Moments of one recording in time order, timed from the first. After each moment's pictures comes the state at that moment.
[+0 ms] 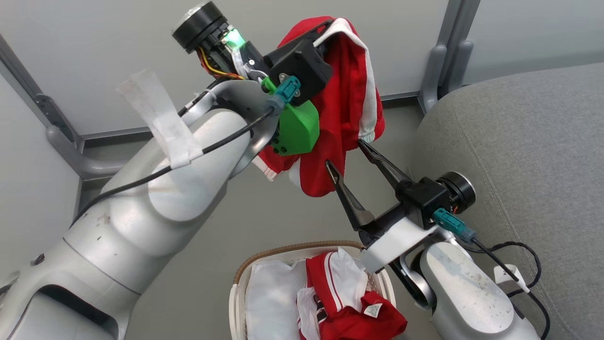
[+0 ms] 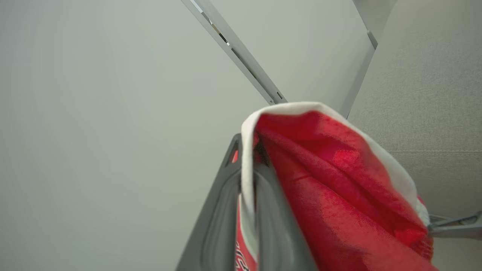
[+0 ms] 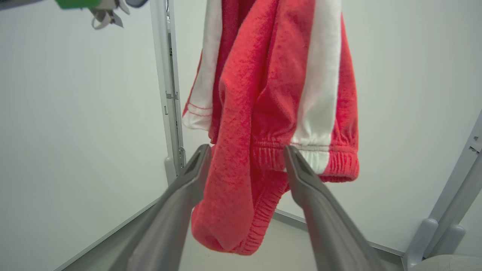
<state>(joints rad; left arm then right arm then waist) -1.08 0.20 -0.91 0.46 -0.24 -0.13 0.00 -0.42 -0.05 0.45 0.26 0.20 0.13 -0.26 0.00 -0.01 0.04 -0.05</state>
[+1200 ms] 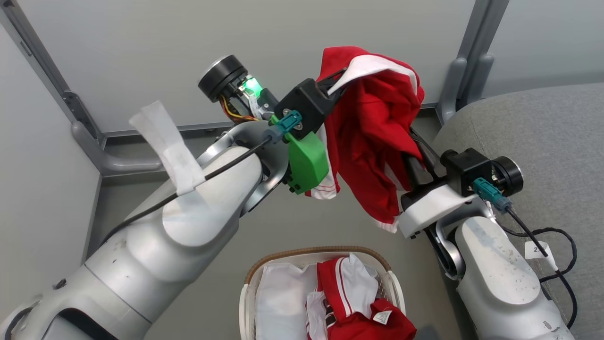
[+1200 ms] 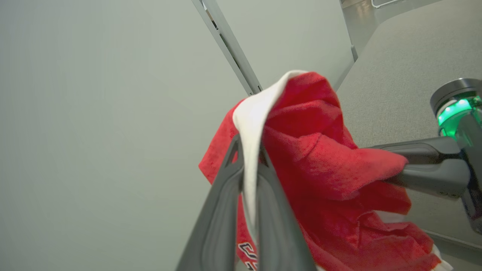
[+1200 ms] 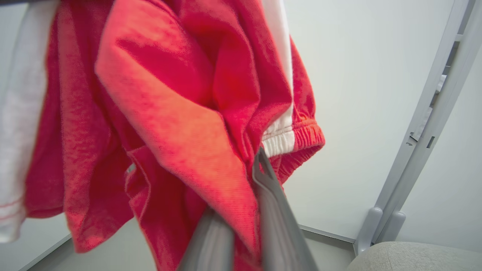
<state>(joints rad) -0.99 0.18 -0.97 0.44 -0.39 -0.11 -0.03 -0.48 -0.05 0.25 0.39 0.12 0.13 -0.26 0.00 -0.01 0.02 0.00</state>
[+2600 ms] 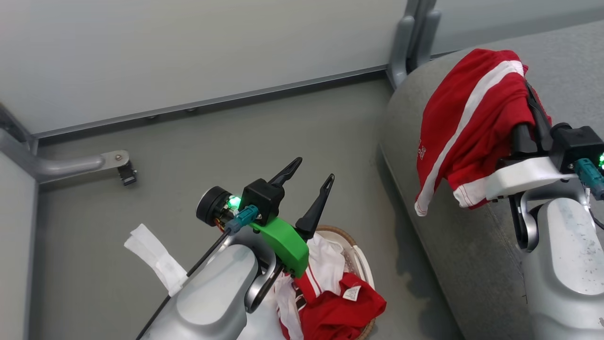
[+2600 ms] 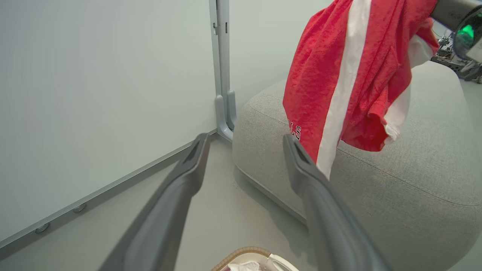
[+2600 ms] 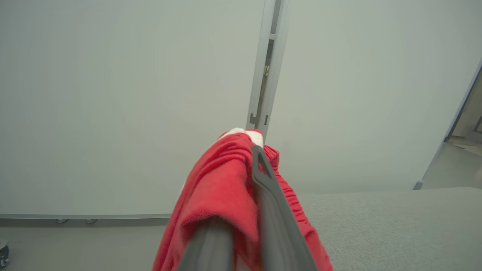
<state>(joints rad) -0.59 0.09 -0.82 0.58 -0.51 -0.09 -0.26 -0.48 -0.05 -0.16 0.30 -0.08 0.13 -0.26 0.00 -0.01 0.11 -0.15</state>
